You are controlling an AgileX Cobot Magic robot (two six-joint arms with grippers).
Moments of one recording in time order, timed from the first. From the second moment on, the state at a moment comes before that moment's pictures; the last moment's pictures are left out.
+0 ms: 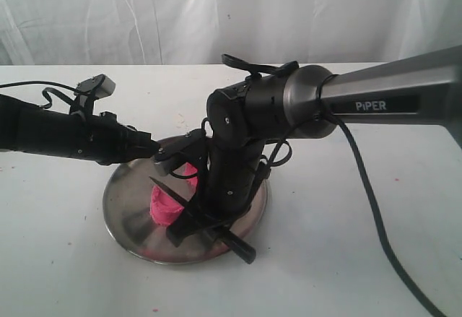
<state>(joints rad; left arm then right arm) -0.07 1.90 -0.97 -1.65 0.67 1.57 0.76 2.02 -1.36 0.13 0.82 -0.13</state>
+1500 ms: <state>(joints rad) -0.07 1.83 -0.97 -1.65 0.69 1.57 0.65 2.02 -1.35 0.42 0.78 -0.28</state>
